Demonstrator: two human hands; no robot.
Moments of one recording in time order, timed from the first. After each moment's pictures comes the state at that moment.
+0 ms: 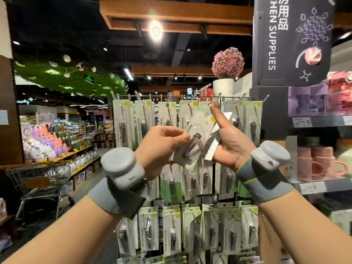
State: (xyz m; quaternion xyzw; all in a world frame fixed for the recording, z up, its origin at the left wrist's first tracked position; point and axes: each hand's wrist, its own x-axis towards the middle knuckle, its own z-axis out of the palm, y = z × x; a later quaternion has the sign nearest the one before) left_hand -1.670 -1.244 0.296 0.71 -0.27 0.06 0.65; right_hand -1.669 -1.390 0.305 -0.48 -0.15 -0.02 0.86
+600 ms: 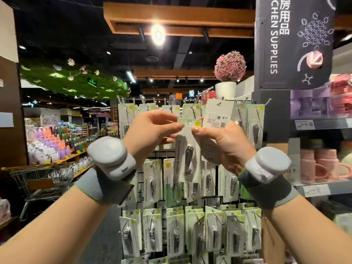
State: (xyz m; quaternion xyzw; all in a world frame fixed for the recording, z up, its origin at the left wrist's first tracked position) left_hand -1.675 -1.220 0.322 0.69 -0.29 0.14 0.65; right_hand -1.683 -1.384 0.302 -0.61 -0.15 -0.21 0.75
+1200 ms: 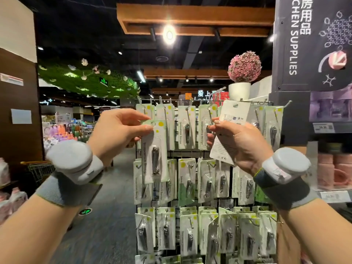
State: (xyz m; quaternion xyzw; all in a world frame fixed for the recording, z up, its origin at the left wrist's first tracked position) left_hand -1.676 -1.139 0.322 0.73 -0.23 0.29 0.57; right_hand -1.687 -1.367 0.309 -0.52 -0.16 -0.15 0.82
